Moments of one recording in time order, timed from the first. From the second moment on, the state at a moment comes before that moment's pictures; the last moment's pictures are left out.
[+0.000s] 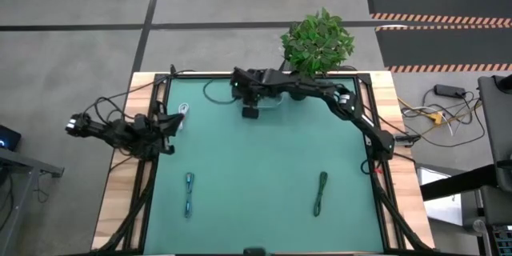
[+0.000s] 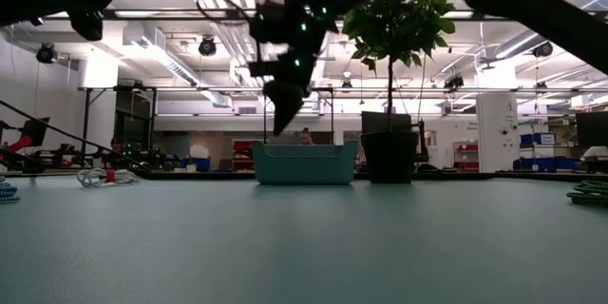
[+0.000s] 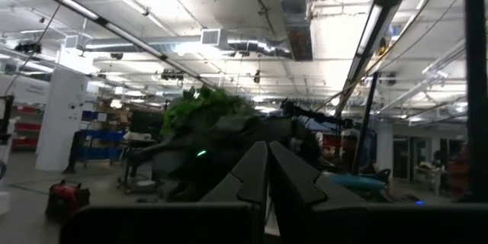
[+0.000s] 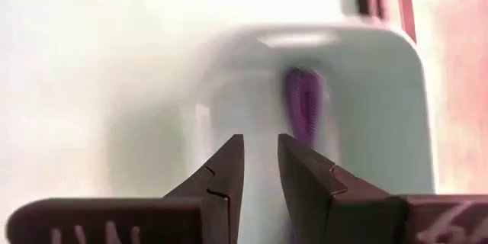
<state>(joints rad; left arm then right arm) -0.30 0.11 0.01 0.66 -0.58 0.22 -0.32 2.37 2.23 -0.97 0.16 -0.31</state>
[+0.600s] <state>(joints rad) -0.30 0.30 0.01 0.64 -0.59 -0.02 0.01 2.20 2.19 -1.22 0.26 -0.17</state>
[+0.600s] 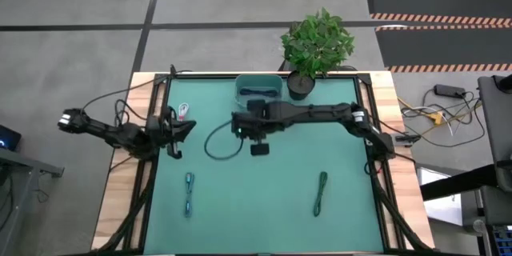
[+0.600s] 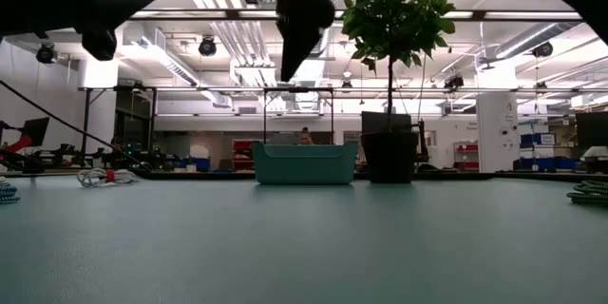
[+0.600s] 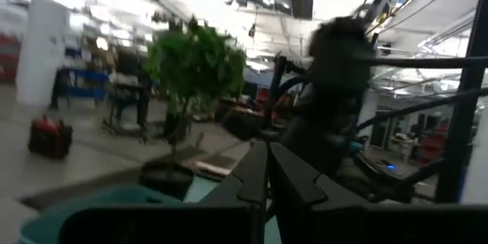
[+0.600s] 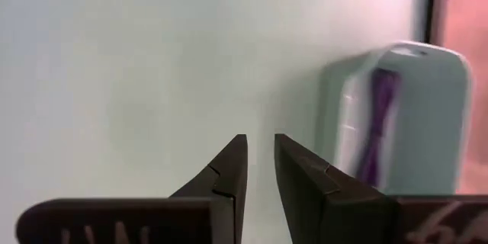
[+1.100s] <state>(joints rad) -0.30 0.59 0.01 0.50 -0.78 -0.46 0.18 2.02 1.88 -1.04 0.26 -0.09</state>
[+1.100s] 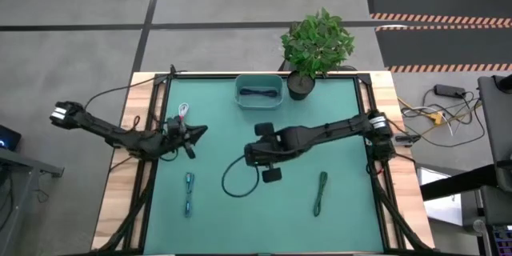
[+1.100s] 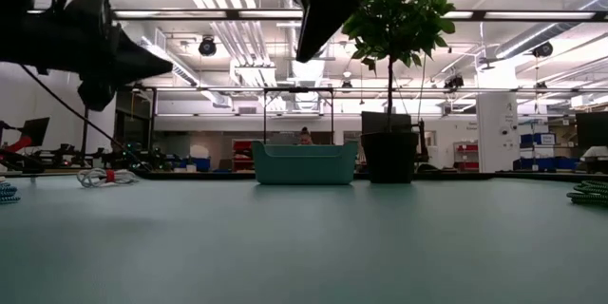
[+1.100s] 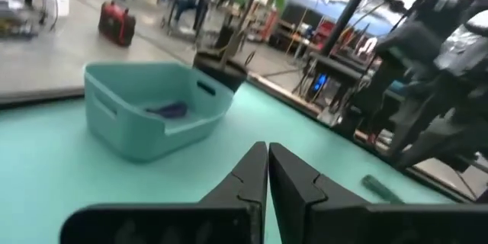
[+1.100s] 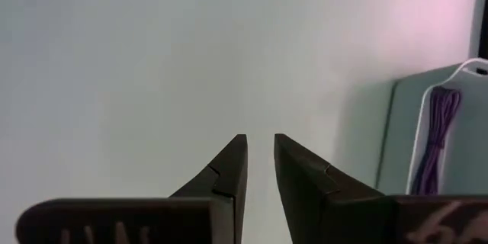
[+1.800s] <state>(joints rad) -0.30 0.83 0.09 0.51 -0.76 -0.57 0.19 1.49 0.94 0.06 0.26 -0.24</state>
